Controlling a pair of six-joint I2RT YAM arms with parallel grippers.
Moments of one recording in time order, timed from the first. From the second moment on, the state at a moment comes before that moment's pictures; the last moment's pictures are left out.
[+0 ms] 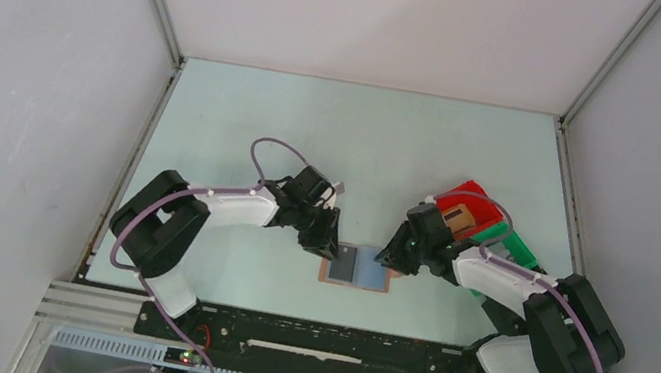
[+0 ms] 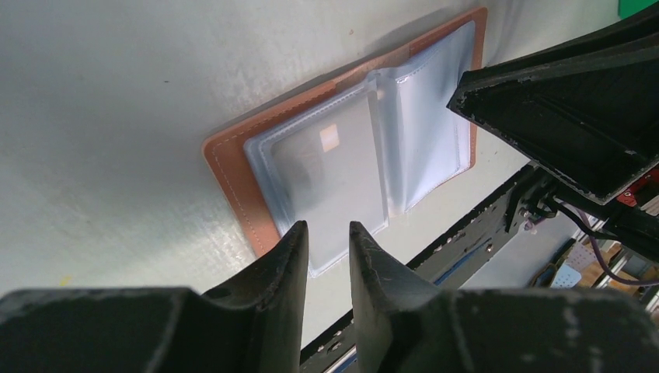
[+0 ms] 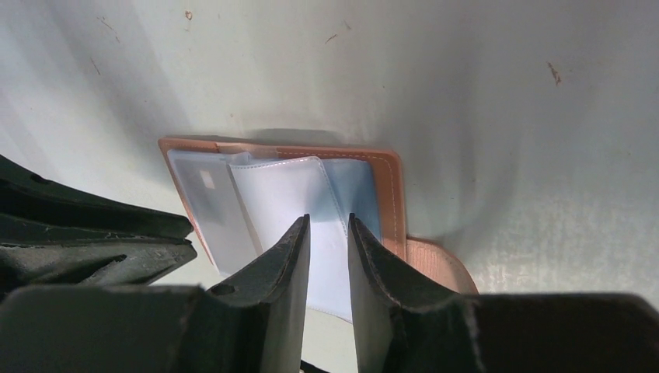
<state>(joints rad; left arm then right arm) -0.70 1.65 0.86 -0.25 0.43 -0.66 0.61 1.39 0.58 -0.16 -0.11 0.96</state>
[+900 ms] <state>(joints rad) -0.71 1.67 0.86 -0.25 0.39 -0.67 0.62 1.39 0.58 -0.15 -0.10 0.96</state>
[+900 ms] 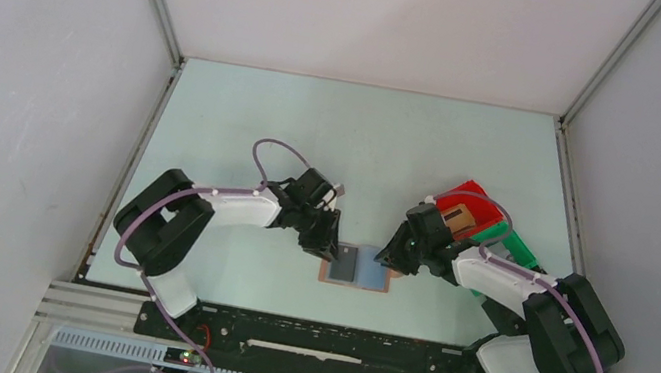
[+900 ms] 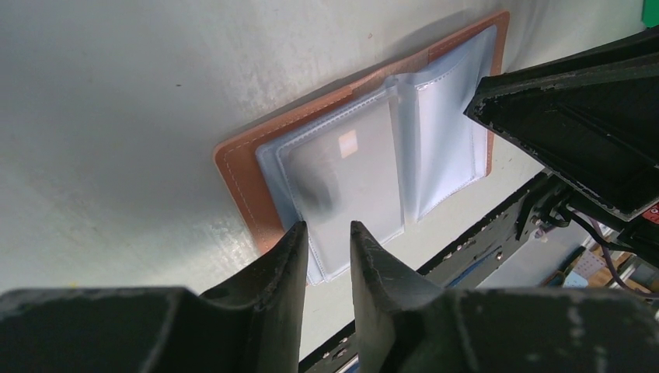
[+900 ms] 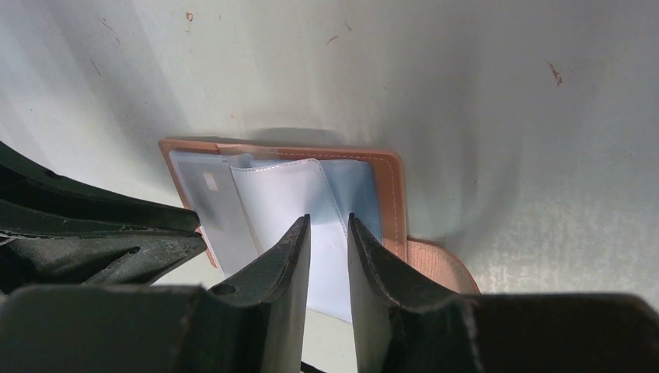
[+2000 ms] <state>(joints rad) -0.71 1.68 0.92 -0.32 0.35 -0.70 0.62 1.39 0.58 -0.15 -0.10 0.96</state>
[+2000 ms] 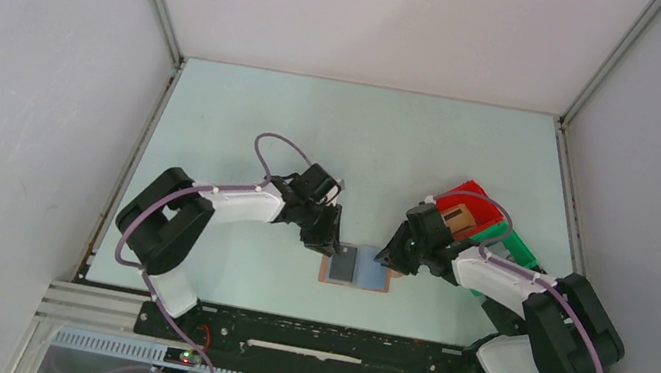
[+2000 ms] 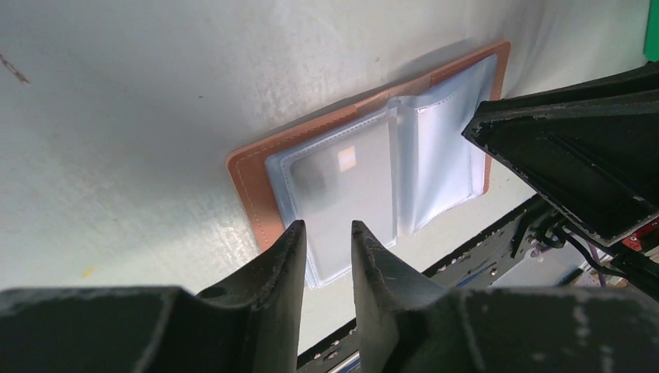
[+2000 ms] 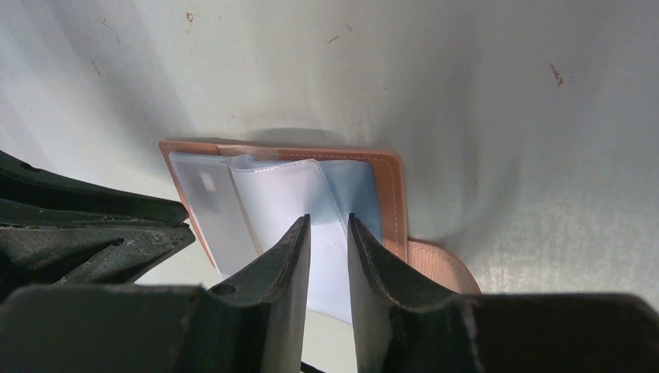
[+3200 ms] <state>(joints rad) -0.72 1.72 0.92 -0.24 0.44 -0.74 0.62 1.39 0.58 -0.15 -0.10 0.96</state>
